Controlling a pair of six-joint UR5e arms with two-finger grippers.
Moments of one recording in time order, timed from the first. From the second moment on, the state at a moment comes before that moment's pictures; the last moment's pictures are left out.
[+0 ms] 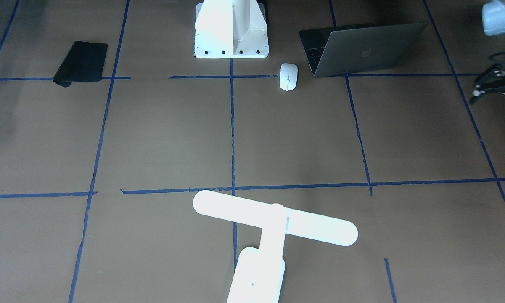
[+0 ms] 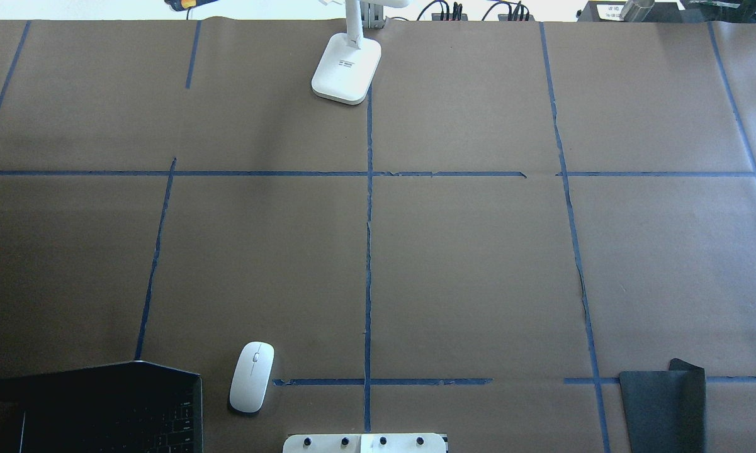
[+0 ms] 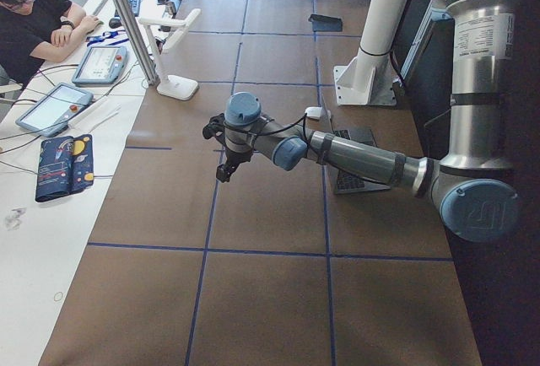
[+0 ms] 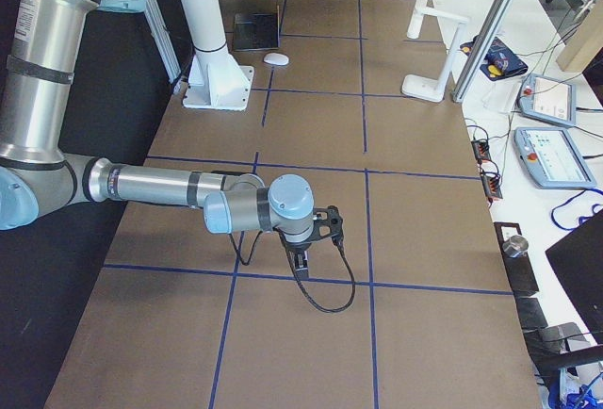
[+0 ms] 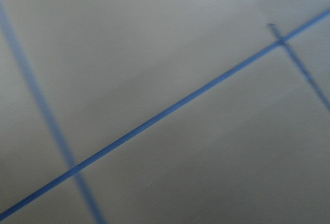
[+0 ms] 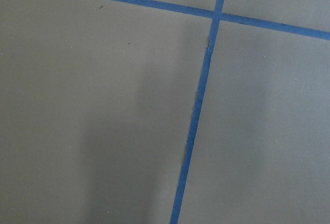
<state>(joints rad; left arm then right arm) -1.23 -1.53 -1.88 -1.95 -2.37 0.02 1.51 -1.86 1.80 -1.37 2.39 -0.06</state>
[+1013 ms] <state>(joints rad) -0.84 -1.28 -2.36 -2.00 -2.34 0.08 1.51 -1.86 1.79 -1.37 2.39 -0.06</state>
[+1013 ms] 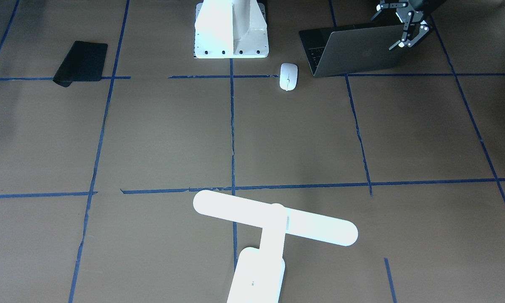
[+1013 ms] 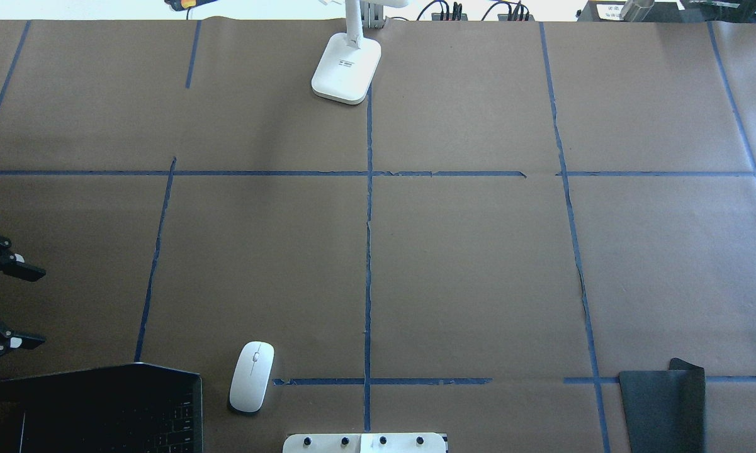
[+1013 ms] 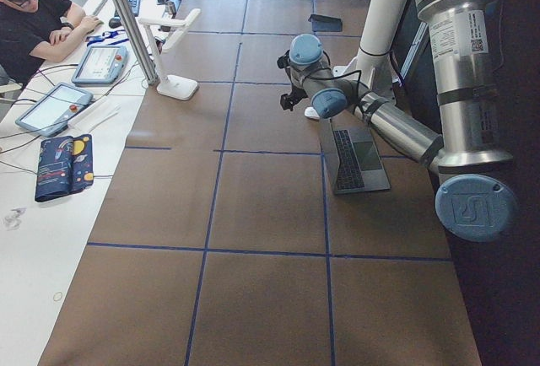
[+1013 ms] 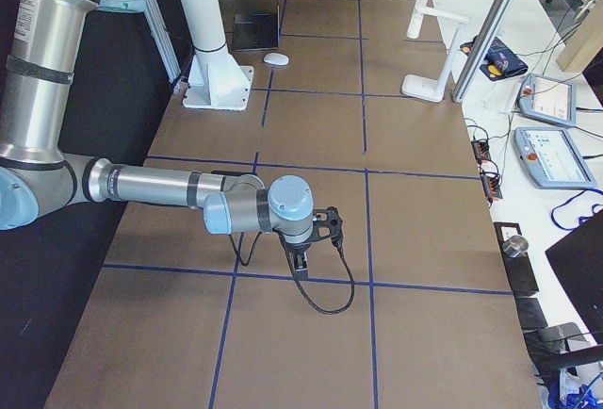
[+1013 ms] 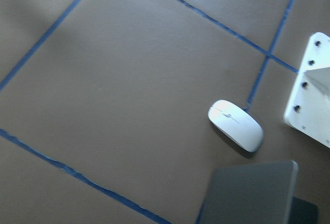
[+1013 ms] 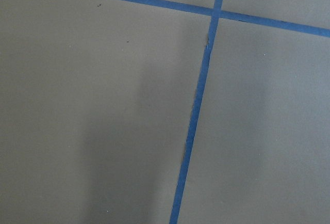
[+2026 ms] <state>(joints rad) -0.67 -1.12 -2.36 -2.00 -2.28 0.15 1.51 -1.86 1.79 -1.37 2.39 -0.05</state>
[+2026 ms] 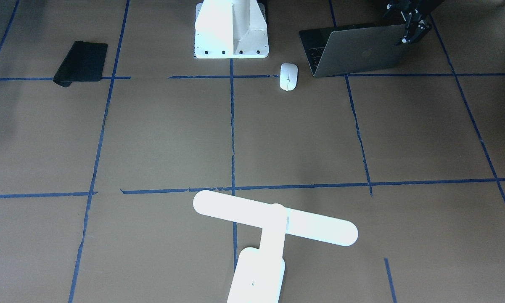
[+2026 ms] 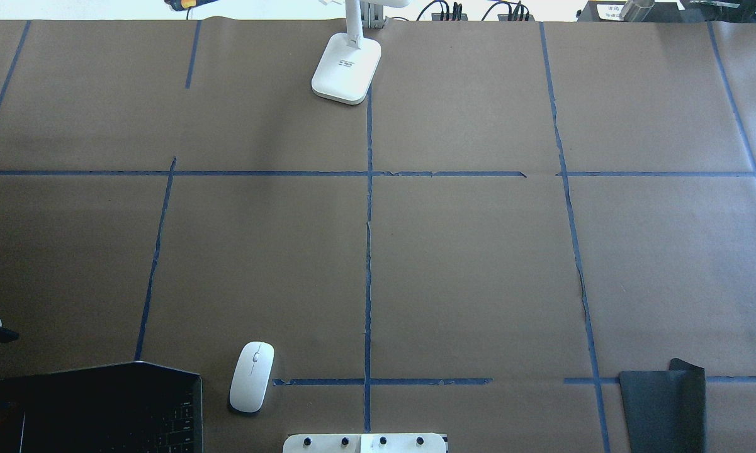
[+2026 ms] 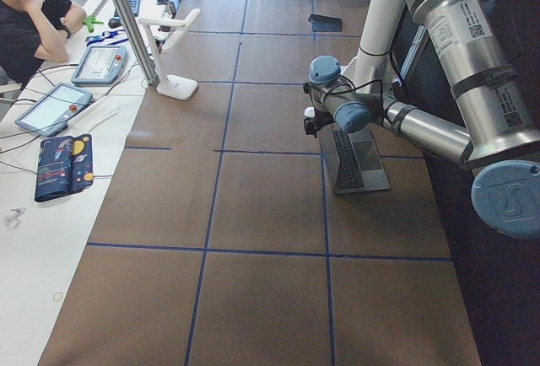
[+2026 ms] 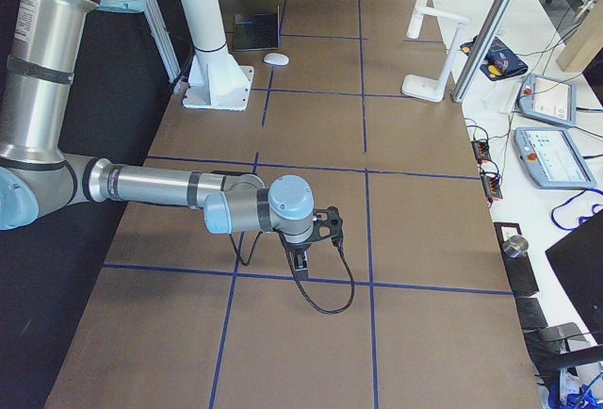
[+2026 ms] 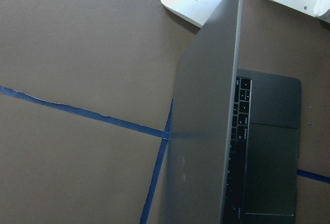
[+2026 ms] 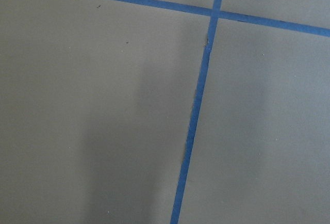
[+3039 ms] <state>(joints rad) -0.68 -1.23 -2.32 -1.99 -2.27 0.11 1.51 -1.86 1.79 -1.37 2.39 -0.05</state>
